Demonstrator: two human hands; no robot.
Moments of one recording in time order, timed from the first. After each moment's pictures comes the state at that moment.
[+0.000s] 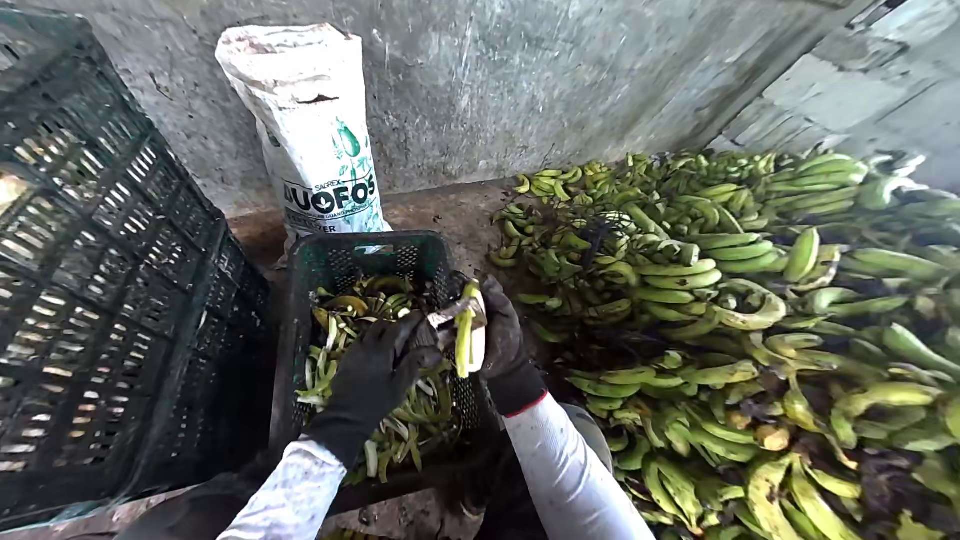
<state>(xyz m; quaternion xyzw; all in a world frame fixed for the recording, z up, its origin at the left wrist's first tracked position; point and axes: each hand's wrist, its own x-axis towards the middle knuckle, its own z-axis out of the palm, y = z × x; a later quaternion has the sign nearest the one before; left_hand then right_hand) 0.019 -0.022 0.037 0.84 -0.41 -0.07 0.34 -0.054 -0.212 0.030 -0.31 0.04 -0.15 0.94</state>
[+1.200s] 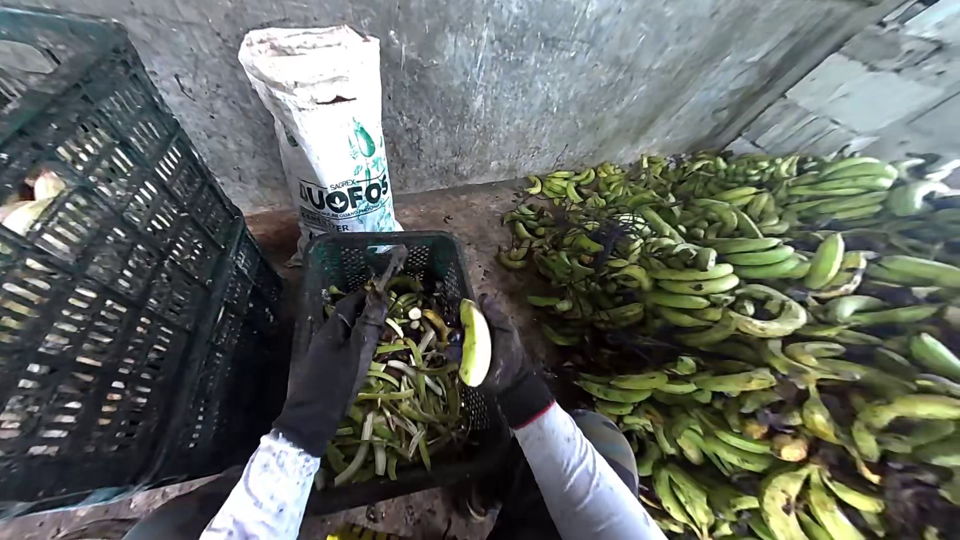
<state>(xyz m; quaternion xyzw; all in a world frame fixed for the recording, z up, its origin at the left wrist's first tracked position) 0.047 0.007 0.039 0.77 -0.20 -0.16 0.58 -0.060 -0.199 0.021 -0.26 0.11 -0.10 0.95</state>
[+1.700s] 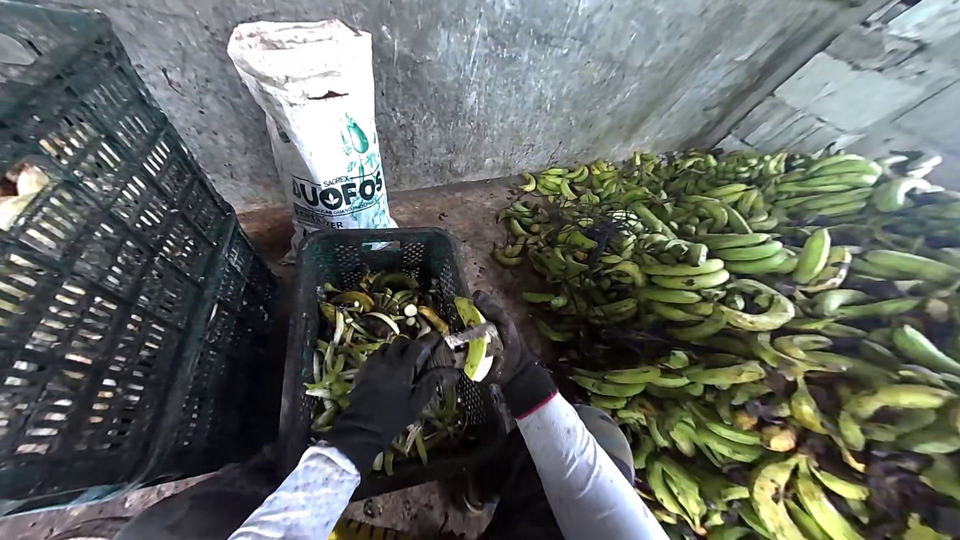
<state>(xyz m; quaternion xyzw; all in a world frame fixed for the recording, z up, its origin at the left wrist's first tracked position) -0.001 -0.018 0.026 0.85 -0.42 -0.12 0.29 -0.072 -0.210 0.017 -0.37 0.15 -0.11 0.91</state>
